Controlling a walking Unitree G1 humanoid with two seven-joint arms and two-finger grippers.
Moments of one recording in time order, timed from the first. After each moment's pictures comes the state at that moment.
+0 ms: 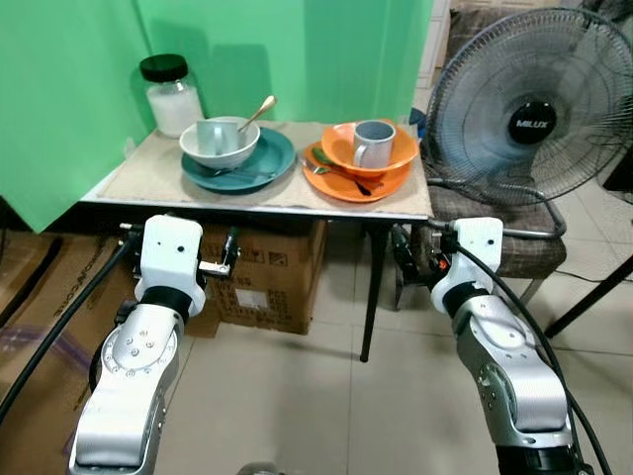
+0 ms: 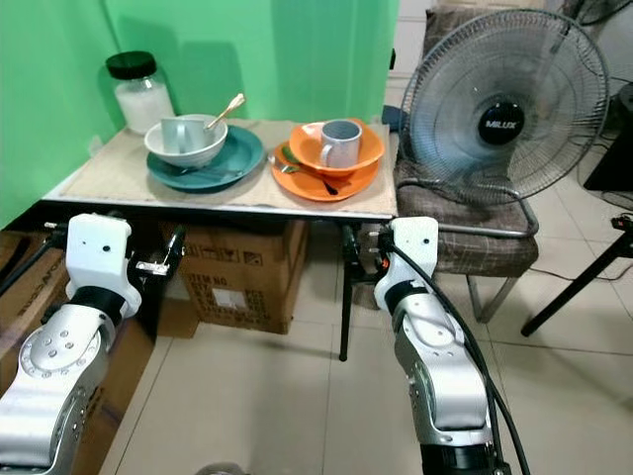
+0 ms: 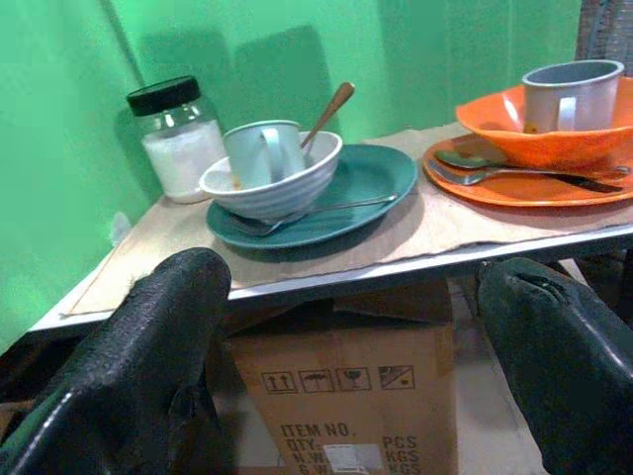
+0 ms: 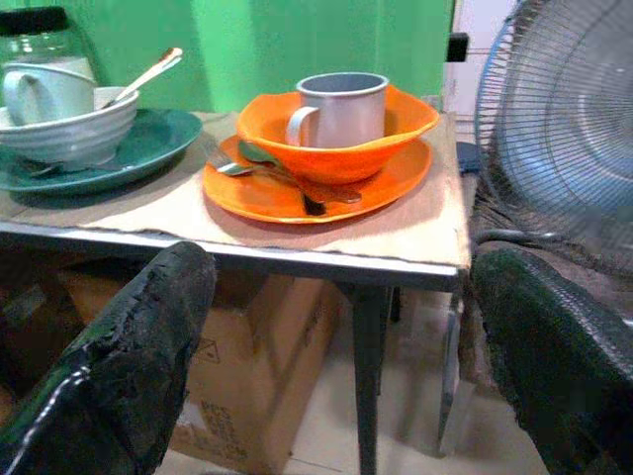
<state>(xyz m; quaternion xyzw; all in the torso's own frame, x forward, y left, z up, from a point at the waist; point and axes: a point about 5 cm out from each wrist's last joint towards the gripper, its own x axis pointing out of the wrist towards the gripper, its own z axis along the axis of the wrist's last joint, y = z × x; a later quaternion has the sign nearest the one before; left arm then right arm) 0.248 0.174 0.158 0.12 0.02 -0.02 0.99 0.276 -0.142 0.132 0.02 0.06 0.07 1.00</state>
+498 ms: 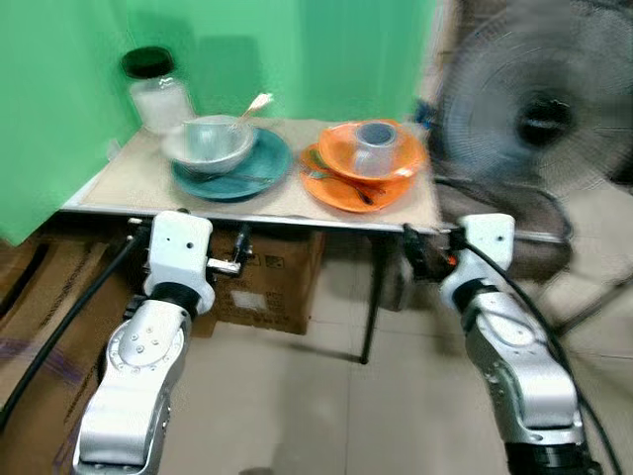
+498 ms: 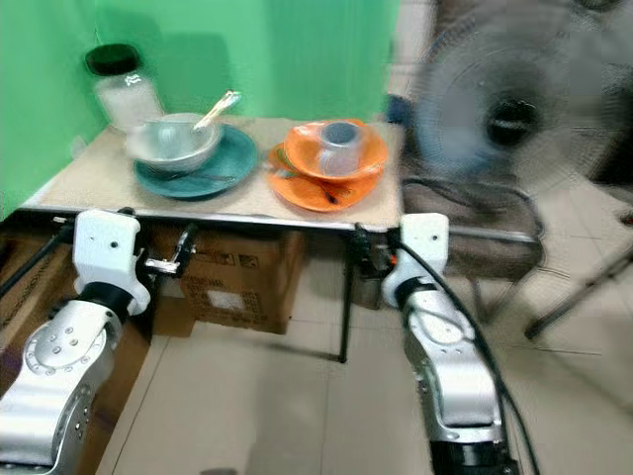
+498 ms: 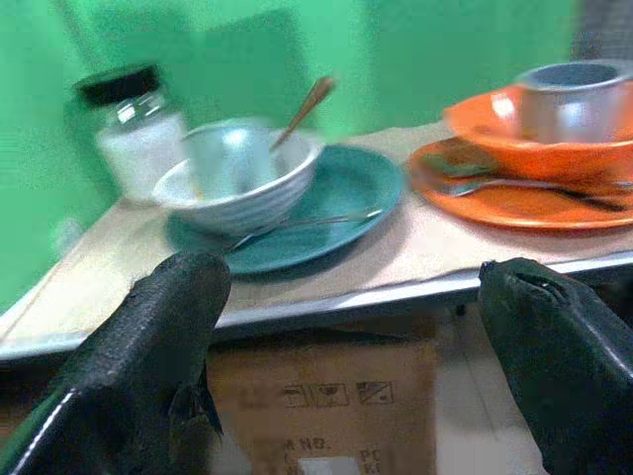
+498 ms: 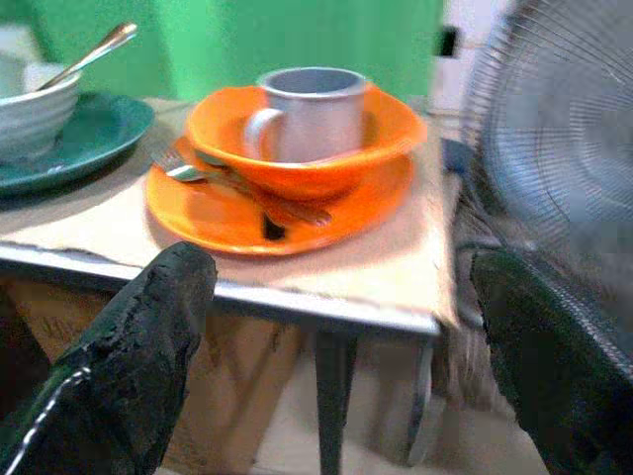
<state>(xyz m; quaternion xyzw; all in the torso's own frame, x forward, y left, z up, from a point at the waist) 0.248 0.164 0.164 0.11 0.02 -0.05 0.99 0.278 -0.150 0.136 -0.01 0.05 0.06 1.00</state>
